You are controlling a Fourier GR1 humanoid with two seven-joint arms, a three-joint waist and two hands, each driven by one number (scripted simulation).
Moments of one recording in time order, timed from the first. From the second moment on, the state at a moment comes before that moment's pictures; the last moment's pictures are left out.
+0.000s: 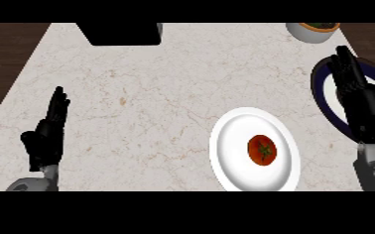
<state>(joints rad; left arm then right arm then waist) -0.04 0.35 -0.07 -1.33 0.15 0.33 -0.16 -0.16 -0.44 0.02 -1.63 -0.17 -0.14 0.07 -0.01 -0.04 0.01</state>
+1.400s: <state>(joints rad) -0.05 0.35 -0.10 -1.34 0.18 0.09 -0.15 0.36 -0.09 0.49 -1.75 0.57 -0.92 -0.17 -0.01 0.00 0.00</state>
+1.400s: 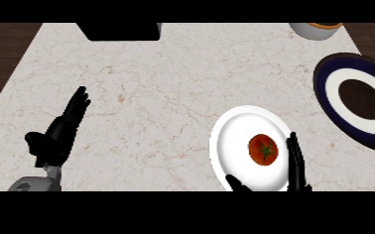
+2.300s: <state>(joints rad) -0.07 0.34 -0.07 -1.30 0.16 0.05 -0.16 0.44 -0.10 0.49 -2.02 1.06 -0.33 0.59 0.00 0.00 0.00</state>
